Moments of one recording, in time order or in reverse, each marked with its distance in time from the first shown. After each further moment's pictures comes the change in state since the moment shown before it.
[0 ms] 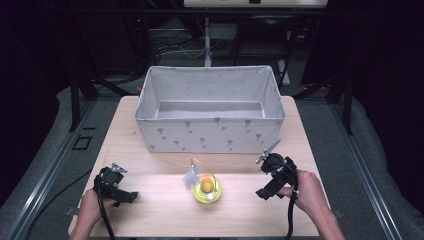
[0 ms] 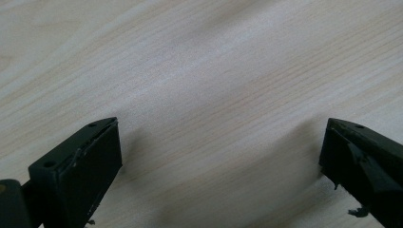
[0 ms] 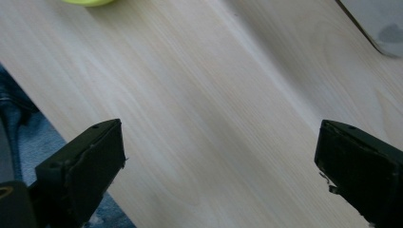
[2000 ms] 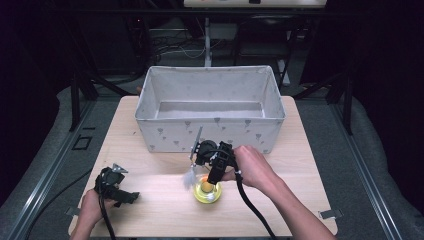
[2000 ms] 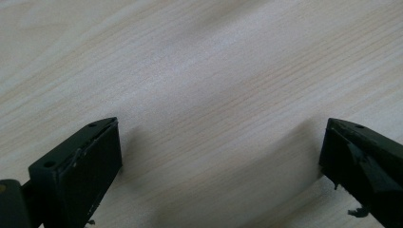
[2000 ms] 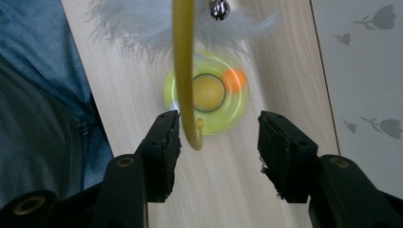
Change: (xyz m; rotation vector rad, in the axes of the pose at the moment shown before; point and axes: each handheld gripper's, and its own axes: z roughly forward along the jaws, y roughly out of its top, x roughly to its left) left arm -0.002 0.000 0.001 -0.004 -0.024 0.010; right arm 0.095 0.138 -0.023 0.074 0.011 -0.416
